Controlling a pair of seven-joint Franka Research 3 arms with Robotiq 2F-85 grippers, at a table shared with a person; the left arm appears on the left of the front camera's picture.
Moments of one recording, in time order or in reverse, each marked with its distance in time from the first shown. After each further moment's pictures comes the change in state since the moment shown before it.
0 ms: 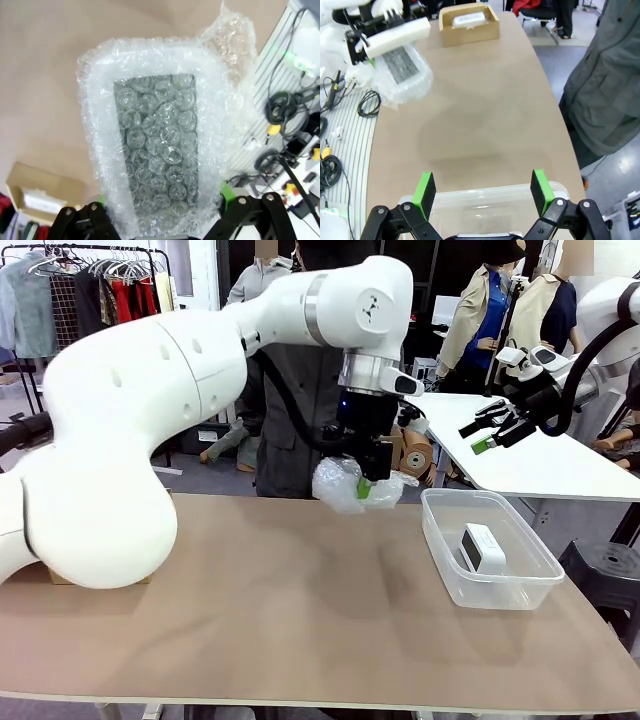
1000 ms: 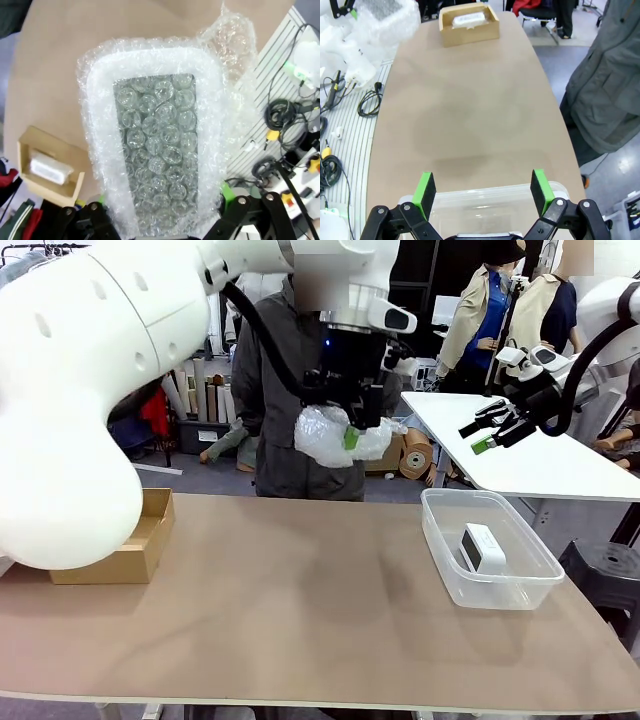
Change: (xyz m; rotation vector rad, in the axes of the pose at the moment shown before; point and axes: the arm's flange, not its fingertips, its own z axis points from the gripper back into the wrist) left arm -0.062 -0.014 0.083 0.090 -0.097 0.099; right arm 0.000 0.000 0.000 0.000 0.000 0.000
